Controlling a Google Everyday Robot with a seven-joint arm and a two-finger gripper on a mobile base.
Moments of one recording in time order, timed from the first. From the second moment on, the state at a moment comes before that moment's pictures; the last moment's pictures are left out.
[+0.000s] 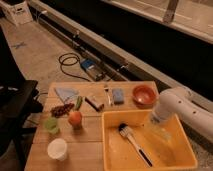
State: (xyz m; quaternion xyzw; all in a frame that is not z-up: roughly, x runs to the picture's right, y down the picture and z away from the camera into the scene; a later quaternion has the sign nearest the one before) arm 0.243 0.189 0.740 -0.33 0.04 0.38 0.86
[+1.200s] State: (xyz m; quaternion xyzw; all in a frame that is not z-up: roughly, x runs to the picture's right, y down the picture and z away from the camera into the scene) arm 0.122 0.016 0.667 -0.31 -0.20 0.33 0.87
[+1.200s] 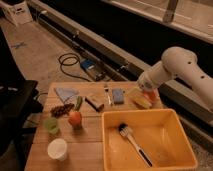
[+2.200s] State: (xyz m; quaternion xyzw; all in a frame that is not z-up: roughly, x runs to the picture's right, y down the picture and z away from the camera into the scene) arm 0.069 0.011 0.652 -0.30 -0.27 0.28 0.87
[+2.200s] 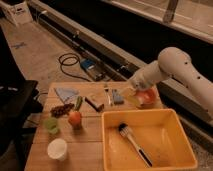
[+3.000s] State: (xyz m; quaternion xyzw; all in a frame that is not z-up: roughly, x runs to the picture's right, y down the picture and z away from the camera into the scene) arm -0.103 0.077 0.596 -0.41 -0.44 0.17 0.78
